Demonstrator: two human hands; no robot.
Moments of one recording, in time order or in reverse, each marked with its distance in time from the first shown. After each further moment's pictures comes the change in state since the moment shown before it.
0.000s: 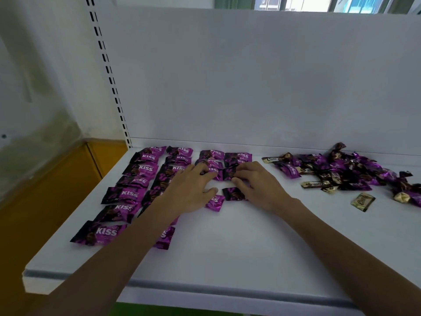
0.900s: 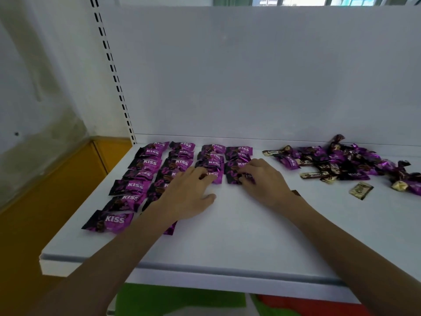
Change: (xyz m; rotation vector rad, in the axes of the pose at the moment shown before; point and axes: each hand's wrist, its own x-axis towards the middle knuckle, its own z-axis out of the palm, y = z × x) left_hand -0.036 0.011 -0.003 0.084 -0.004 0.040; right_hand -0.017 -0.004 0.001 -0.049 0.039 0.072
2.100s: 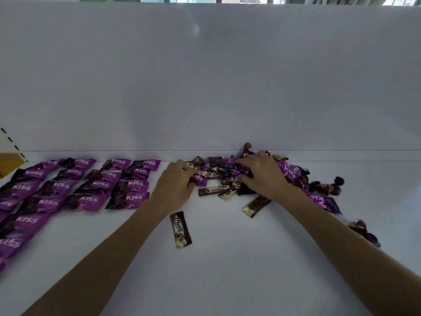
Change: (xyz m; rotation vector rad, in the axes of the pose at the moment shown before) left_hand 0.172 0.161 0.036 -0.206 0.190 -0.114; right_hand -0.019 0.235 -0.088 -0.143 -0.027 0.048
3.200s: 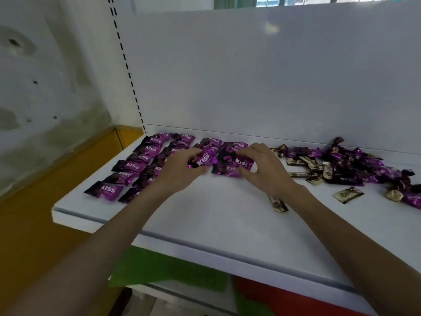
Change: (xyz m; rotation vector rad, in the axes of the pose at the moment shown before) left_hand -0.144 -0.092 -0.115 -0.439 0.162 -0.316; right_hand -0.002 -0.194 0.019 0.356 0.123 -0.332
